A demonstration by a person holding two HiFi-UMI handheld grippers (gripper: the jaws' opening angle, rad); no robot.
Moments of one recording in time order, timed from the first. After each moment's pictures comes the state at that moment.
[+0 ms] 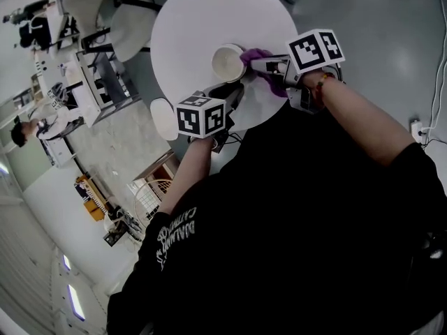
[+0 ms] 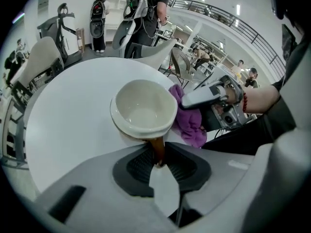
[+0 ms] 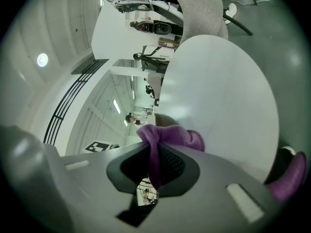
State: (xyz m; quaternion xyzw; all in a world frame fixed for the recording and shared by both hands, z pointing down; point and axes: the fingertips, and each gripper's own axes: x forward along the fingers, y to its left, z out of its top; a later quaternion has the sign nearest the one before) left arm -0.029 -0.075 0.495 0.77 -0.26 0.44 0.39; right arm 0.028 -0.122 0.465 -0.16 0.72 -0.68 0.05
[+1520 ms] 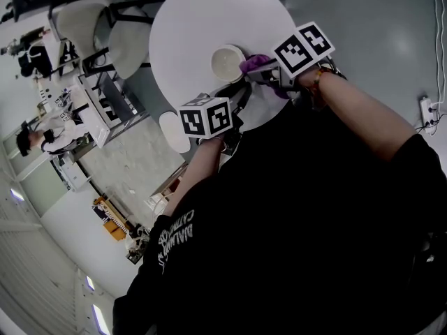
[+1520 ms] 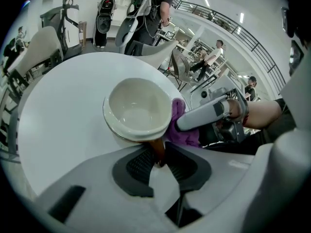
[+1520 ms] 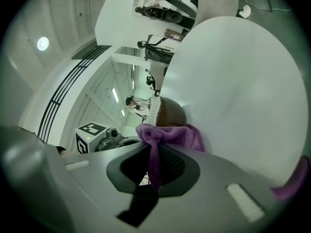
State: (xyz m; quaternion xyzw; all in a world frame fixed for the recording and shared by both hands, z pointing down) left arm -0.036 -0.023 0.491 0.77 -0.24 0.42 0.41; right arm -0.013 -0.047 0.465 -0.16 0.75 -0.65 -0.01
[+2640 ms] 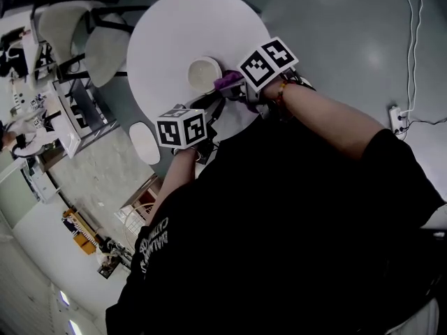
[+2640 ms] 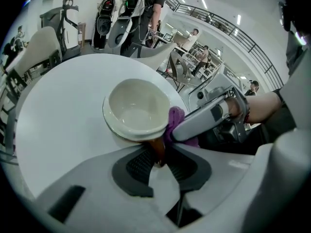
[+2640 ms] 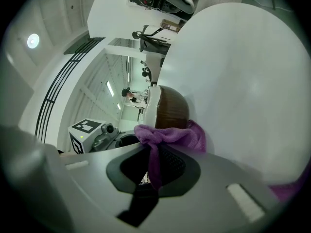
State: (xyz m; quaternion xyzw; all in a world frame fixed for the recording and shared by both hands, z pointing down) left arm -0.033 -0.027 0.488 0.78 -0.24 0.40 0.41; right arm -0.026 -0.041 0.469 -0.14 0.73 -0.66 -0.06
